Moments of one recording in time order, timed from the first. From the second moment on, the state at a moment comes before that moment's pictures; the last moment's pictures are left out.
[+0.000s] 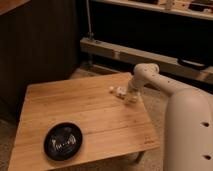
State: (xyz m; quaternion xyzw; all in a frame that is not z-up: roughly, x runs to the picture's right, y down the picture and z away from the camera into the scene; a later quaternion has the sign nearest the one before) arm 0.152 0.029 0.951 -0.26 -0.10 0.15 0.95
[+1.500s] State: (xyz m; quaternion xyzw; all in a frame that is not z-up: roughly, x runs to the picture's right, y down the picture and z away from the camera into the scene) arm 0.102 0.062 0.941 -0.30 -0.12 0.13 0.94
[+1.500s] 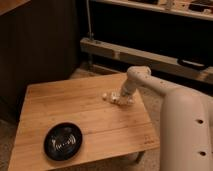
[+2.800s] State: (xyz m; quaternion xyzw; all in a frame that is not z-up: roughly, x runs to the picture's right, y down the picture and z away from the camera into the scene) arm -0.105 0.012 0.727 -0.23 -0.42 0.01 0.88
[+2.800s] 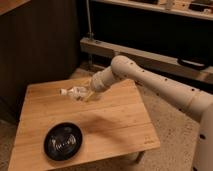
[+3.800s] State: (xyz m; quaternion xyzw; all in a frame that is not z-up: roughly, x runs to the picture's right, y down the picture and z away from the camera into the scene) arm -0.144 0.031 0.689 -0.25 -0.48 -0.01 0.84
